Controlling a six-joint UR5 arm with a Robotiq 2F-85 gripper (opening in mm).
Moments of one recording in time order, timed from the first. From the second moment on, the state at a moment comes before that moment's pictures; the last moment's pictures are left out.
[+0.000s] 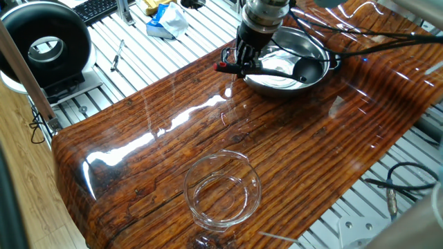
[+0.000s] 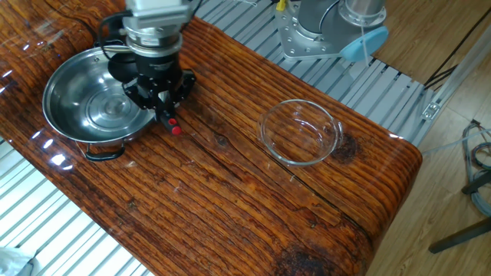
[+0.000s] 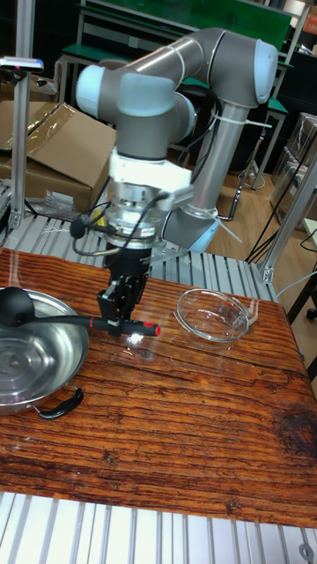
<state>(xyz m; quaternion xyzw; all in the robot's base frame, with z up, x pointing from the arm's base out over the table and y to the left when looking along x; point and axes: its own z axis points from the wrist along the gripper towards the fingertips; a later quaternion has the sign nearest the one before) 0.547 -0.042 0.124 -0.51 0.85 0.03 0.11</state>
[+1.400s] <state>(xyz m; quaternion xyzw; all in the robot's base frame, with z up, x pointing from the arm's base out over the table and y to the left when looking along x) 0.556 -0.036 0.128 -0.56 0.82 0.00 0.12</state>
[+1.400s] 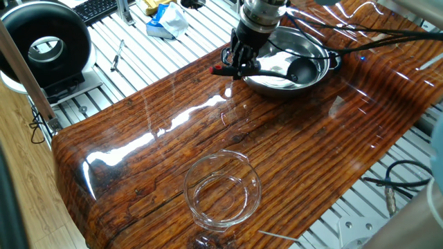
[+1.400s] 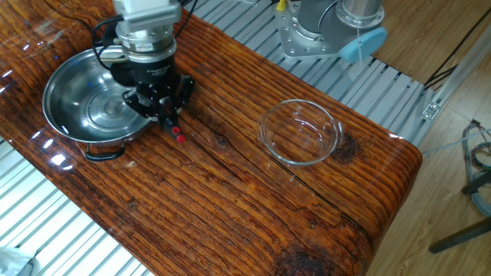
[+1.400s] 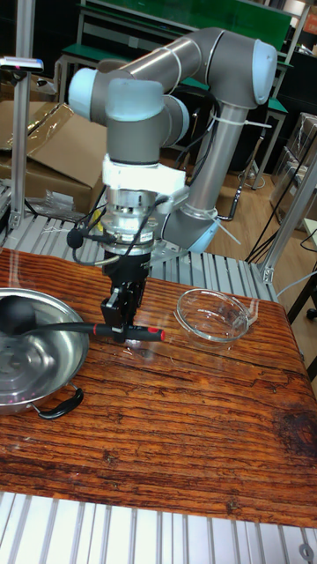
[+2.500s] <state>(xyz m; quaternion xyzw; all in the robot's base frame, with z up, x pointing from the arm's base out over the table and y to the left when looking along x) 0.550 -0.054 0.135 -0.55 0.83 -0.05 0.10</state>
